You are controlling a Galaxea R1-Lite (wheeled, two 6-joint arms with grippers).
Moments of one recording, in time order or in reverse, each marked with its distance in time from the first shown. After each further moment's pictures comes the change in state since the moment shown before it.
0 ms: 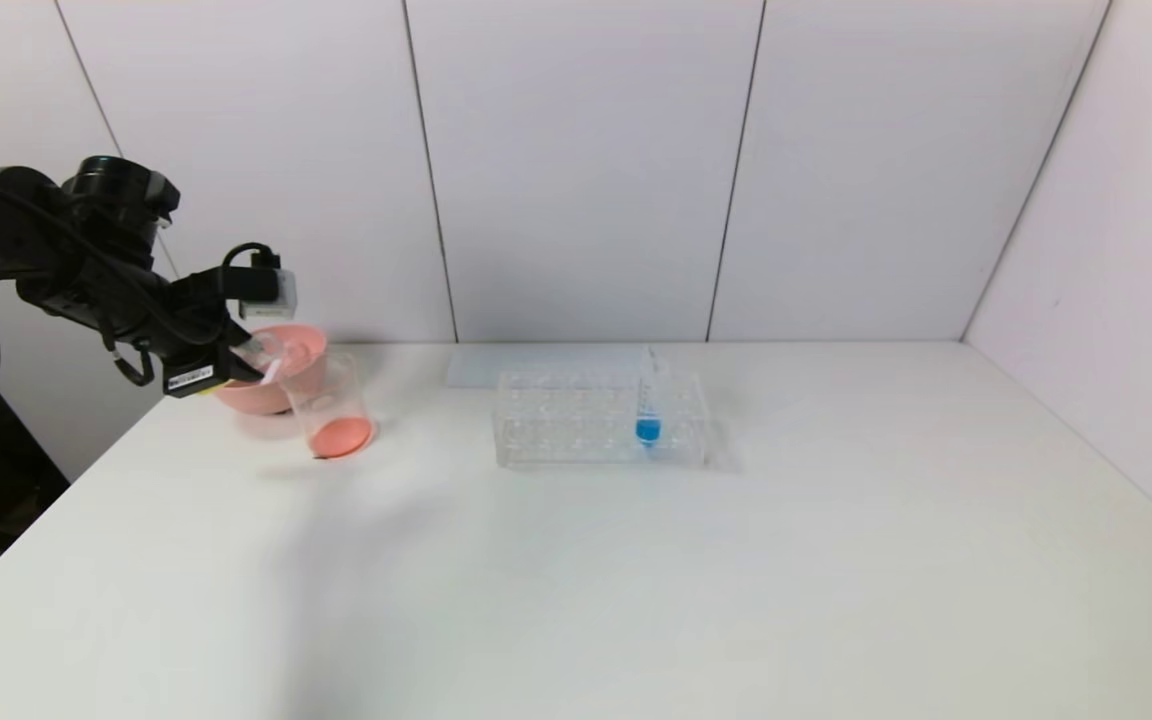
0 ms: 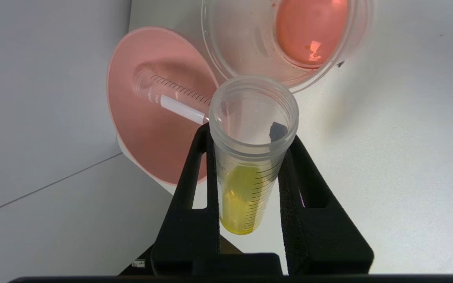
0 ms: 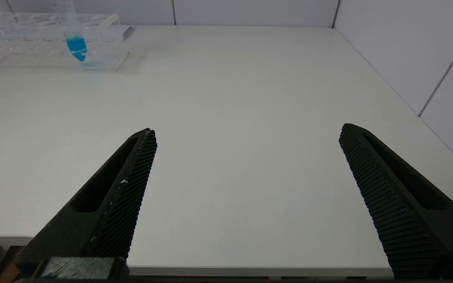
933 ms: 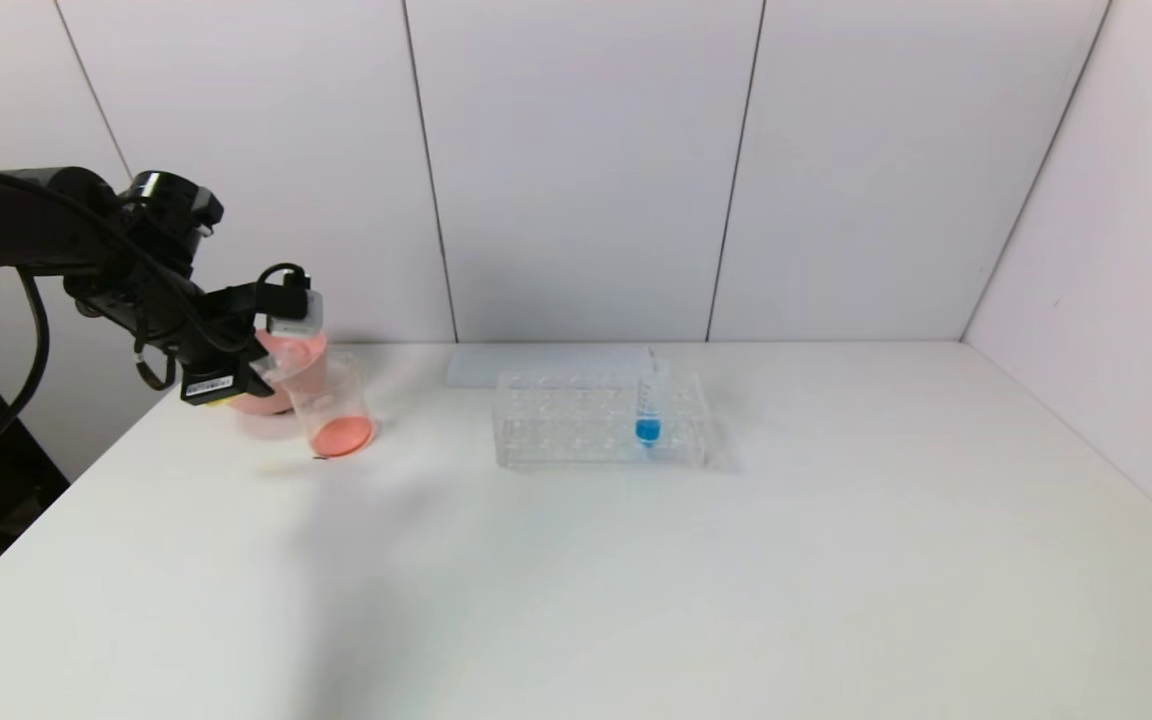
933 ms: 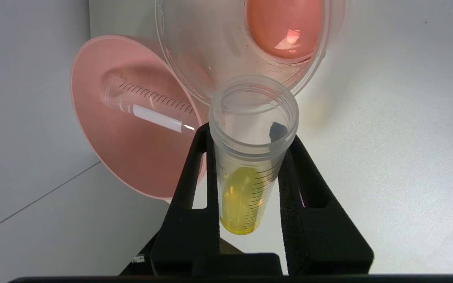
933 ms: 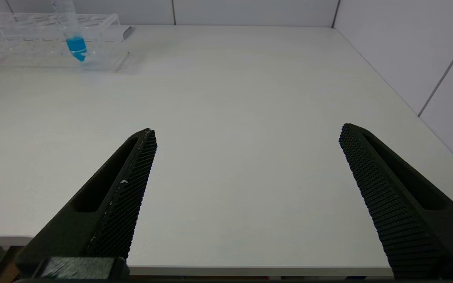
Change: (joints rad) left arm -0.040 0.088 -0.126 0.139 0.089 0.034; right arm 0.000 0.000 0.000 0.000 0.000 0.000
